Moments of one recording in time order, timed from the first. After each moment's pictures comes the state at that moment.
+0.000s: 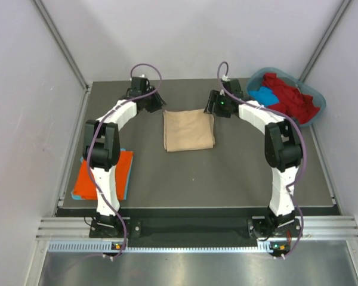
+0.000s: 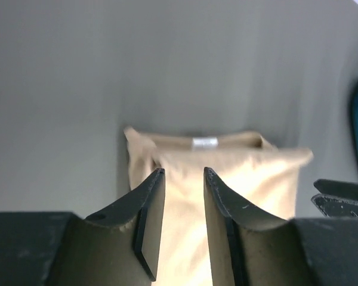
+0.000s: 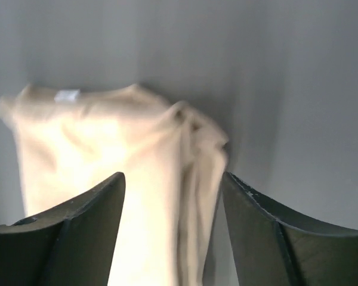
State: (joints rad) left arm -0.20 2.13 1.69 -0.23 0.21 -0.67; right arm 0.34 2.10 1.63 -0.28 -0.11 0.49
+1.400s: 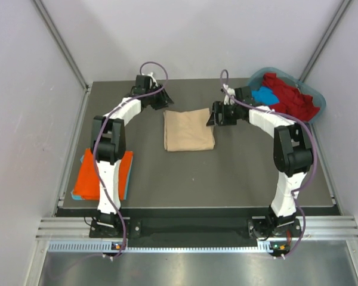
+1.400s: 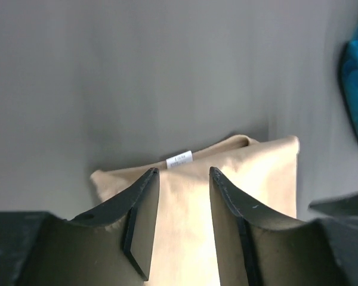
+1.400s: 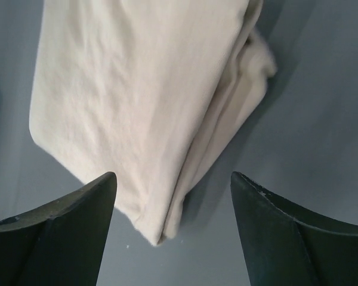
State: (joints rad) left arm -0.21 2.28 1.82 -0.20 0.39 -0.58; right arm 0.26 1.94 1.36 -0.29 -0.52 0.19
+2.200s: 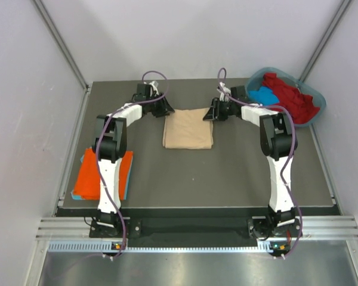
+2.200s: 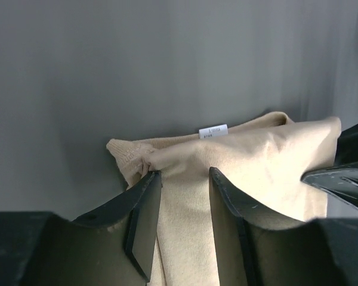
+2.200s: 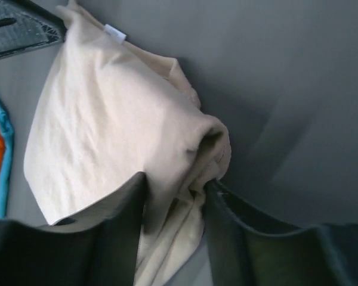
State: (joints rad) left arm -0.19 2.30 1.71 -0.12 0.44 -0.55; right arm 0.23 2.28 1.64 -0.13 -0.68 0.27
